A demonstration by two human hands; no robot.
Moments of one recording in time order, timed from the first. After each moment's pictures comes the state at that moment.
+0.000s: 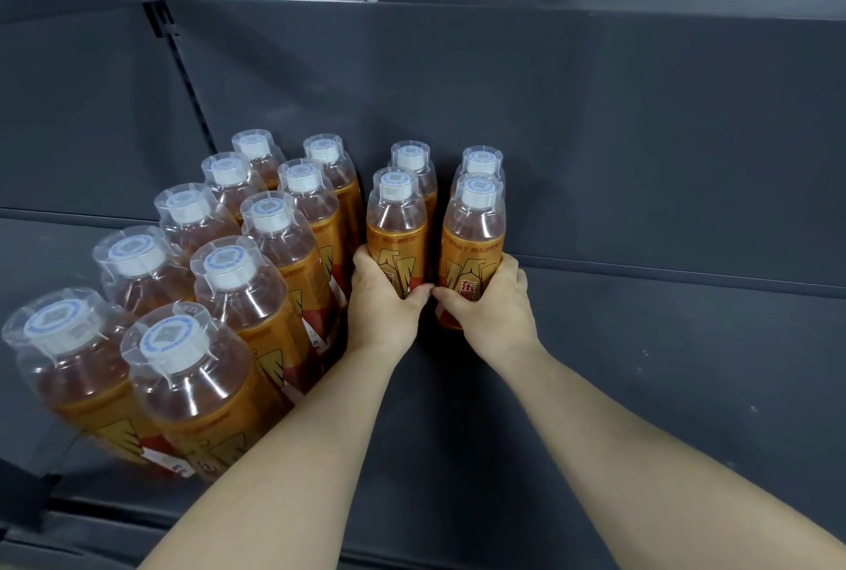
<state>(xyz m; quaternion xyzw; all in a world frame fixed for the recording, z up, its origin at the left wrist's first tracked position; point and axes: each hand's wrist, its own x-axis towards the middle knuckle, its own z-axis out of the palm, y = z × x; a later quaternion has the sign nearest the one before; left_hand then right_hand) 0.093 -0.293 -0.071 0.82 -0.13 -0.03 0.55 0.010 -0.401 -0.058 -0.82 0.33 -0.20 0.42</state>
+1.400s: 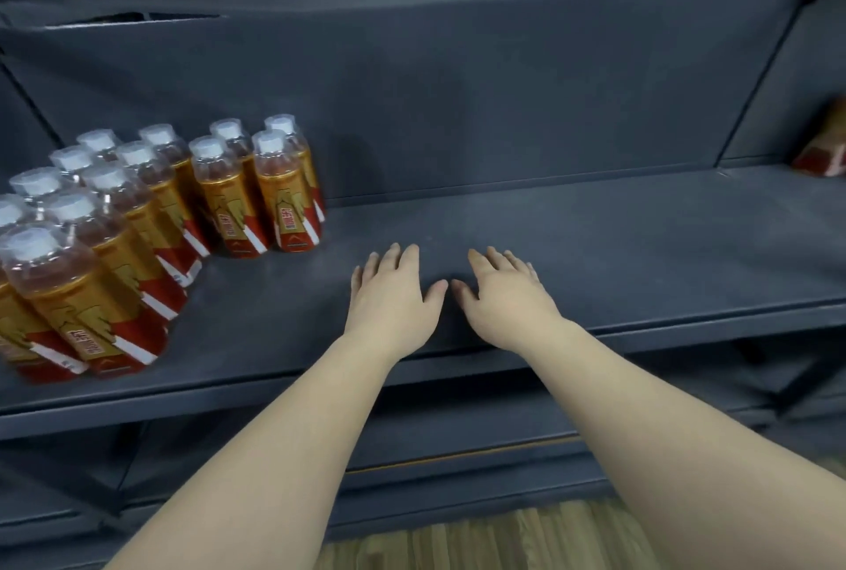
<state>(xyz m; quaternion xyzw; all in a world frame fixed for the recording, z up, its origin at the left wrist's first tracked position) -0.192 -0.339 -0.030 0.89 -0.42 -0.05 0.18 -0.302 -0.448 -0.035 -0.92 0.34 -0.04 0.17</state>
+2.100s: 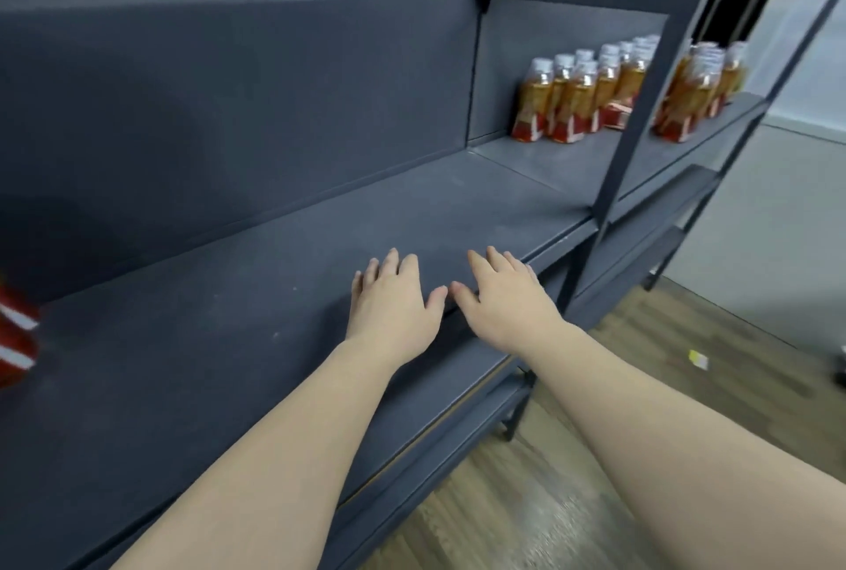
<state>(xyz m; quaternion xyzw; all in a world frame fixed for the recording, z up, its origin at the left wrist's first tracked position) -0.299 -0.474 -0.037 0.74 -0.65 -0.11 0.14 -0.450 -0.513 -0.039 -0.80 0.59 -0.08 0.10</state>
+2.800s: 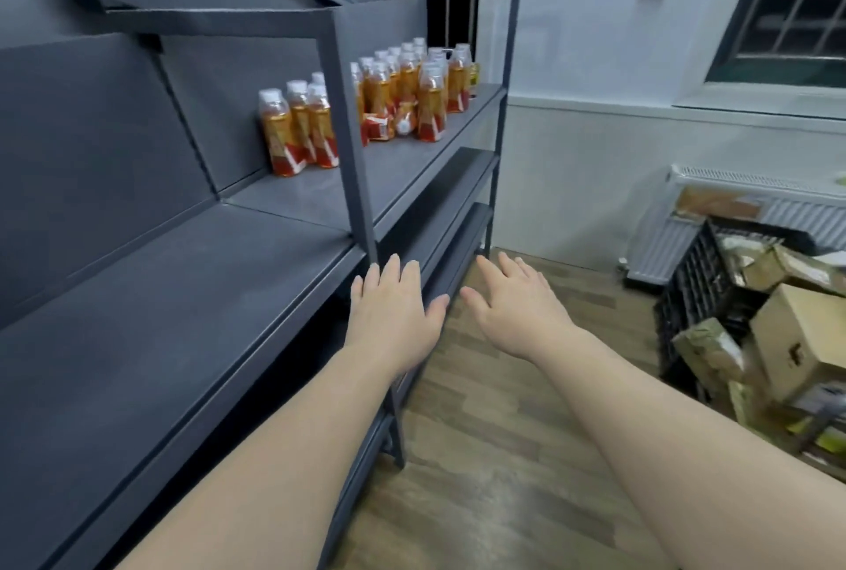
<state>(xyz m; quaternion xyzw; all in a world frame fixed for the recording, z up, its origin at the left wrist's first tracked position) -0.586 -0.563 -0.031 0.55 -0.83 -0.07 0.10 -0.750 -0.525 -0.032 -0.62 0.77 -0.11 0.09</state>
